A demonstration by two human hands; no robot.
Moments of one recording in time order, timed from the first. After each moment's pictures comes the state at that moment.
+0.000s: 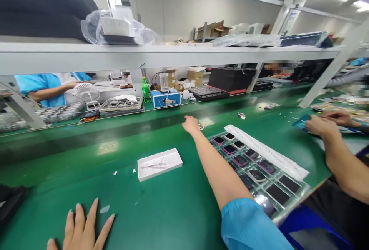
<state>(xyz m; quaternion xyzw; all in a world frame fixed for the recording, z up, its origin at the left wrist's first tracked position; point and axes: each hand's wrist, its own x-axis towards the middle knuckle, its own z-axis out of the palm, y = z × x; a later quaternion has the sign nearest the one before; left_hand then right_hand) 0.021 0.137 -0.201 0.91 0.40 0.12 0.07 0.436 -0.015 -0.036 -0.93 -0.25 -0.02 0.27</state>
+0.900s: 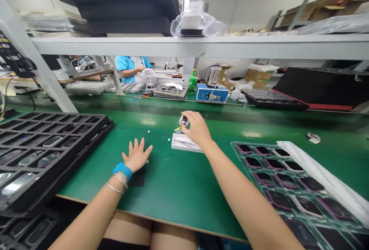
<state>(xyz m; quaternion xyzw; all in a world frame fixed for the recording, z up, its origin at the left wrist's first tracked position) 0.068 0.092 -0.107 0.82 0.55 0.06 0.16 0.304 0.011 -0.050 -0.63 -0.65 -0.22 0.36</state>
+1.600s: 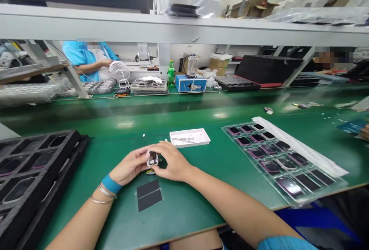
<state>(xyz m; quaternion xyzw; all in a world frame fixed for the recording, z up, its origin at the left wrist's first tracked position) 0.053 0.143 -0.104 0.55 0.15 0.07 0.82 0.189 0.018 -0.111 -0.55 -0.71 -0.07 0.43</state>
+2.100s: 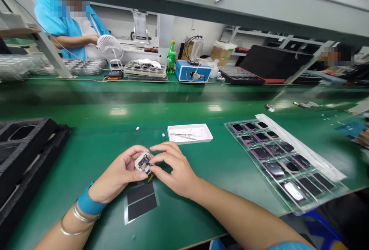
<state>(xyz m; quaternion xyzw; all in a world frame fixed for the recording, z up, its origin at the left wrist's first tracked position) 0.047 0.125 -0.097 0.54 0.14 0.12 0.82 0.178 -0.003 -0.104 -0.59 -0.63 -0.01 0.51</state>
